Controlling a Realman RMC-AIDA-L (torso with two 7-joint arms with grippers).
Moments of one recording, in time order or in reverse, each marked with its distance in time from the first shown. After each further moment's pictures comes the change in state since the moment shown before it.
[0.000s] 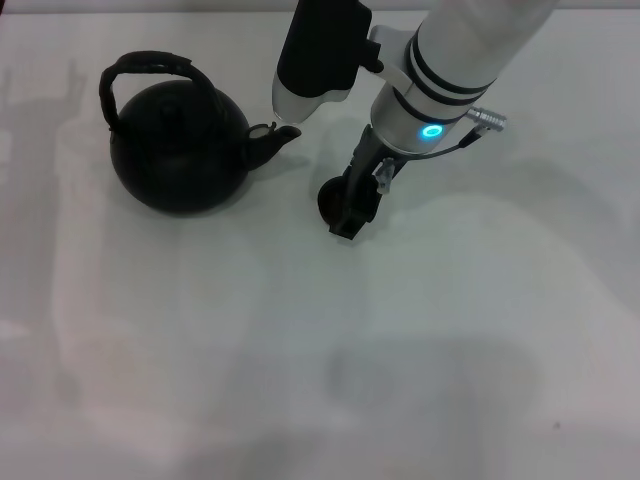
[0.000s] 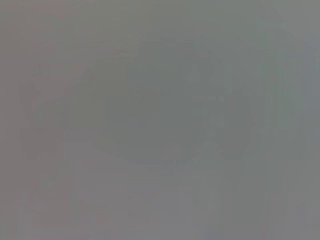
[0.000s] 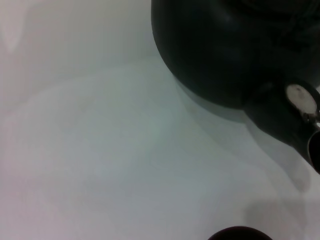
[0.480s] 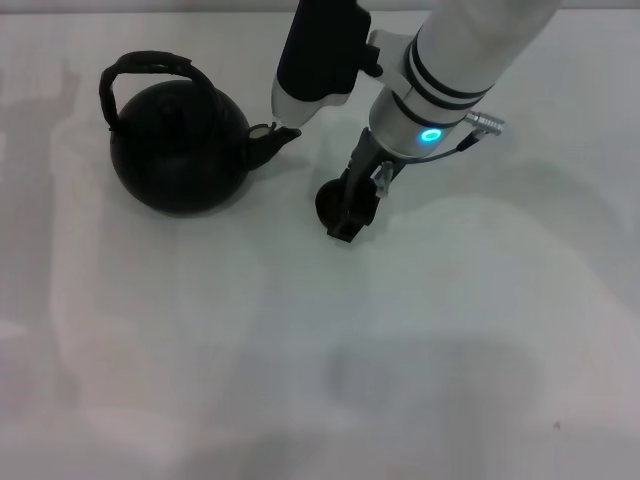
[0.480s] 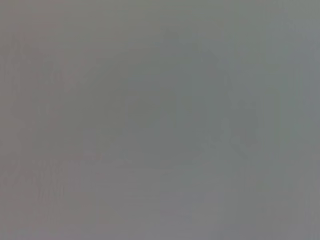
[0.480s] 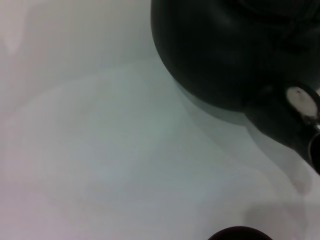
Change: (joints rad) left arm 0.000 0.001 -0.024 0.001 0.000 0.000 0.000; right arm -0.008 0.000 -0.011 -0.007 0.008 0.010 -0.002
